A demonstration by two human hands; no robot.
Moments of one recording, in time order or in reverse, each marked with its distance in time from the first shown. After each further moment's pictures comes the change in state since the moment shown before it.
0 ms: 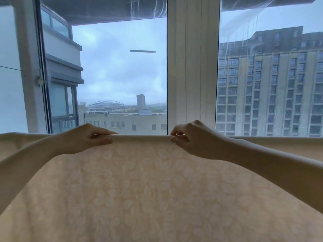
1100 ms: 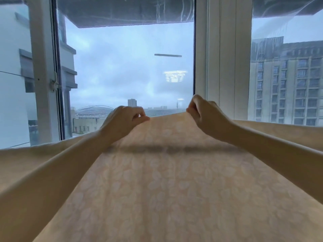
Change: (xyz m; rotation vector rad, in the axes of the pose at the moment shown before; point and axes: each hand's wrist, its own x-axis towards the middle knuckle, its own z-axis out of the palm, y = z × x) left_hand 0.052 -0.088 -0.046 0.200 0.594 0.242; right_hand 0.133 -0.077 0.038 -0.008 0.339 0.154
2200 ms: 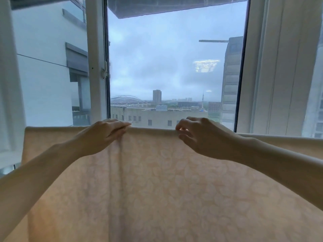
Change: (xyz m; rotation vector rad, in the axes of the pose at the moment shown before) left_hand -0.150 -0.114 -0.109 0.121 -0.288 -0.126; right_hand -0.020 -0.112 0.085 -0.014 -0.267 -0.365
